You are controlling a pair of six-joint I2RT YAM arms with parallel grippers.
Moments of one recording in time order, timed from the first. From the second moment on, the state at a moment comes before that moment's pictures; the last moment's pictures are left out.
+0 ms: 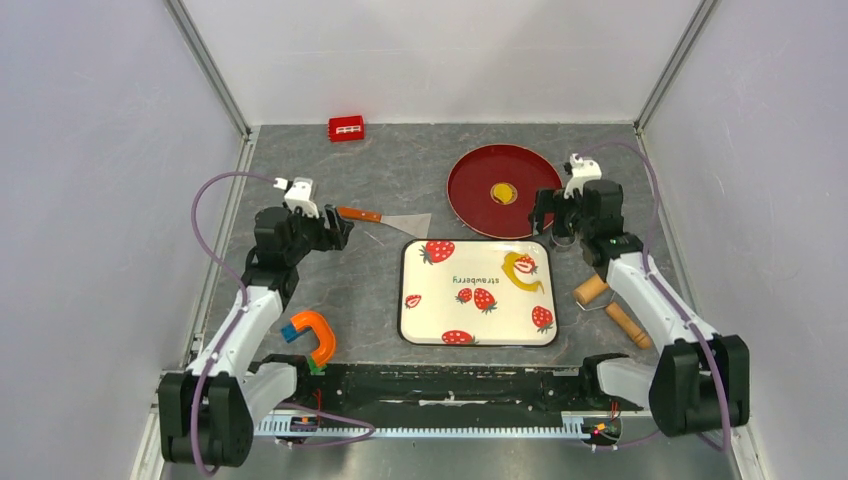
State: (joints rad) left arm -0.05 1.04 0.57 0.11 0.33 -0.11; right arm 0.13 1.21 0.80 -0.16 -0.09 0.08
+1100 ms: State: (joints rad) left arm -0.05 1.01 0.21 0.43 -0.02 -0.10; right arm 0.13 0.98 0.00 0.83 0.23 -0.08
